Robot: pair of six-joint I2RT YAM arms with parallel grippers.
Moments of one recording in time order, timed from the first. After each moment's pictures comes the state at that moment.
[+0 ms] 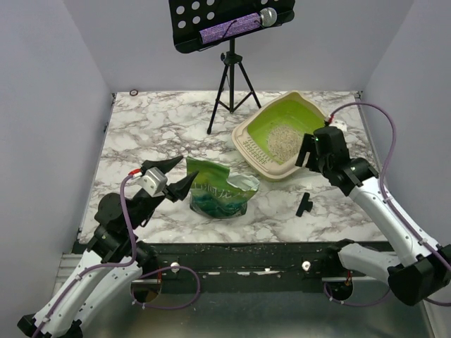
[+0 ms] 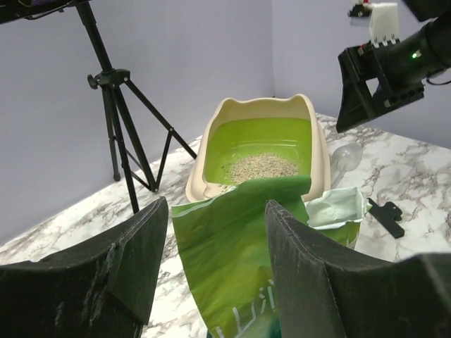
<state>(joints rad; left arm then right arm) -0.62 0.38 0.58 0.03 0.16 0.09 0.50 1.09 1.09 -0.68 0.38 0.44</state>
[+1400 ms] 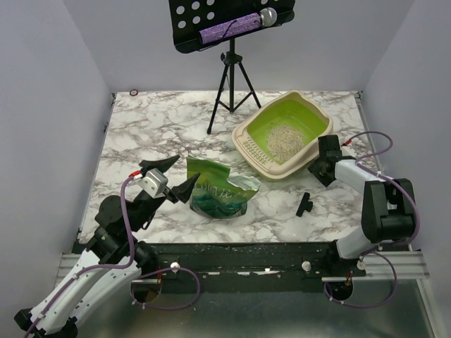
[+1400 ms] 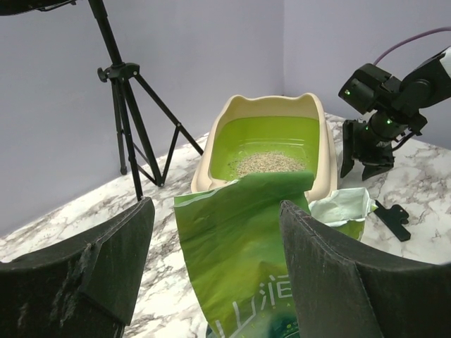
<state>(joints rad) -0.70 0.36 0.58 0.02 0.03 0.10 0.07 1.55 0.81 -0.33 0.33 0.87</state>
